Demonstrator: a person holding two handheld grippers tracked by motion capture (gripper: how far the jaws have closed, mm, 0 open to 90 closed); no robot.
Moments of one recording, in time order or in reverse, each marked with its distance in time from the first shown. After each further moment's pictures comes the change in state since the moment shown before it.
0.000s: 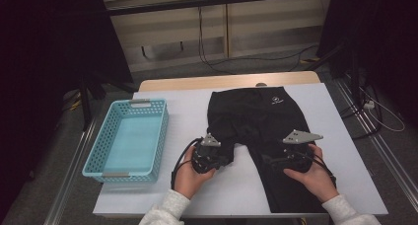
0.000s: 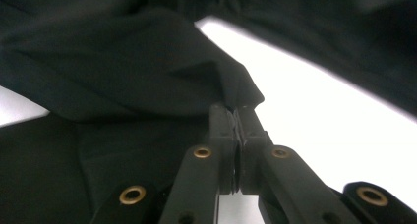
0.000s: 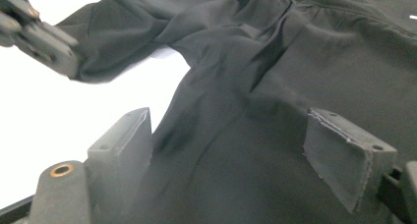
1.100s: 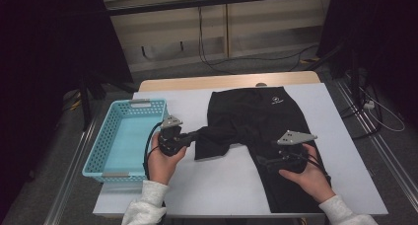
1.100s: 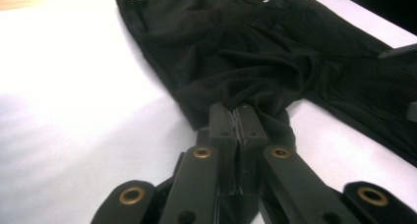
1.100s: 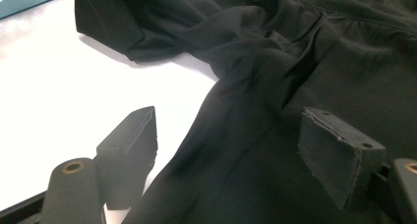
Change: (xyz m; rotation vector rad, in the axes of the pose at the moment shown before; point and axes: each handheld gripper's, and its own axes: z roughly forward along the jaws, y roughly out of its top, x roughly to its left) left arm 0.058 0.002 -0.066 -0.210 0.198 -0.112; right arm 0.010 0.005 0.006 -0.011 0.056 -0.027
